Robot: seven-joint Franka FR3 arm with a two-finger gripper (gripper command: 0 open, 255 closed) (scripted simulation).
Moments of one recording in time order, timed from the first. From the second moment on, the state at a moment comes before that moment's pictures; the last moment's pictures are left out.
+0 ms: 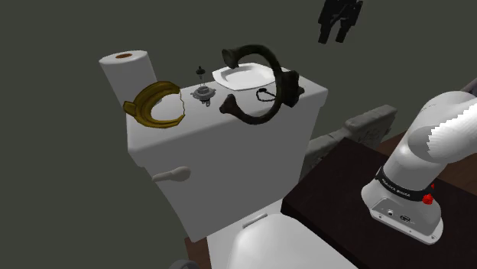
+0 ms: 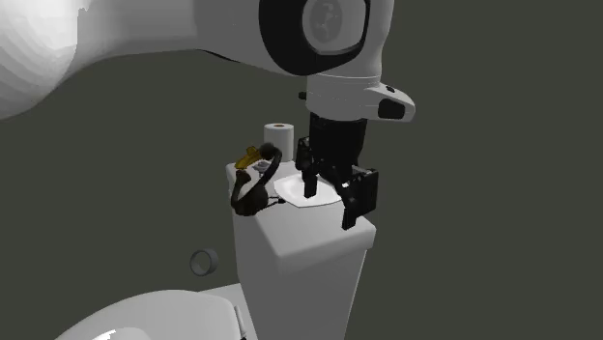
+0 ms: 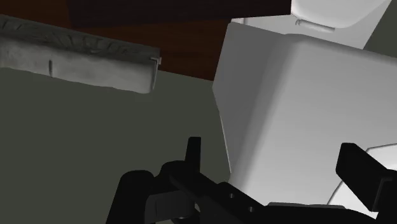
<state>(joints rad) -0.01 -0.78 -0.02 -2.26 0.12 1.54 0.07</state>
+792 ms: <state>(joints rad) 0.04 -0.58 0.20 -2.08 0.21 1.56 0.32</state>
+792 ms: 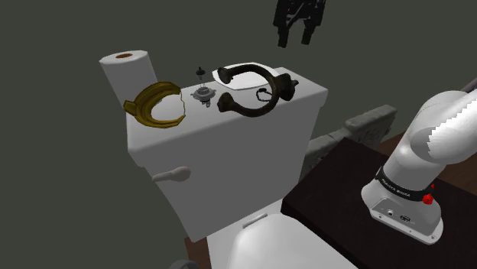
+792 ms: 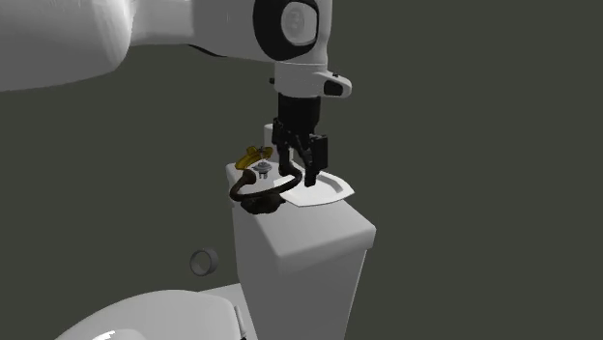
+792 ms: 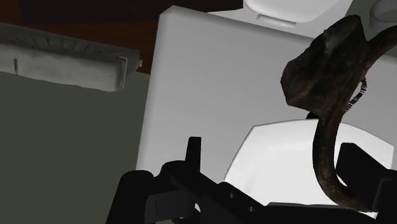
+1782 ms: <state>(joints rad) 0.10 -0.05 0.52 -1.57 0.09 1.52 0.75</state>
